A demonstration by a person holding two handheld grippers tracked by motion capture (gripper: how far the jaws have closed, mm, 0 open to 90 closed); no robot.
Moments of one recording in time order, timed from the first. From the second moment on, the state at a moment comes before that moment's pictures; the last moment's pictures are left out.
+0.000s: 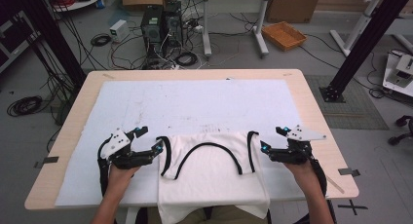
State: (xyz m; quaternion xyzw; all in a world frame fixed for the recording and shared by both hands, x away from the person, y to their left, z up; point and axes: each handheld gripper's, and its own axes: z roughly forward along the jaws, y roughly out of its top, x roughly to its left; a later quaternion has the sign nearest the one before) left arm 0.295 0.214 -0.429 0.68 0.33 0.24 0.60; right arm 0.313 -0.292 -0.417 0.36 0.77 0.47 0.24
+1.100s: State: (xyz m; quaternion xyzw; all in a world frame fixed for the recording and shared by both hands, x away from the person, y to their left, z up) left arm 0.360 0.184 -0.441 0.79 0.41 0.13 0.44; right arm 0.386 -0.257 -0.436 0.40 0.82 0.39 0.16
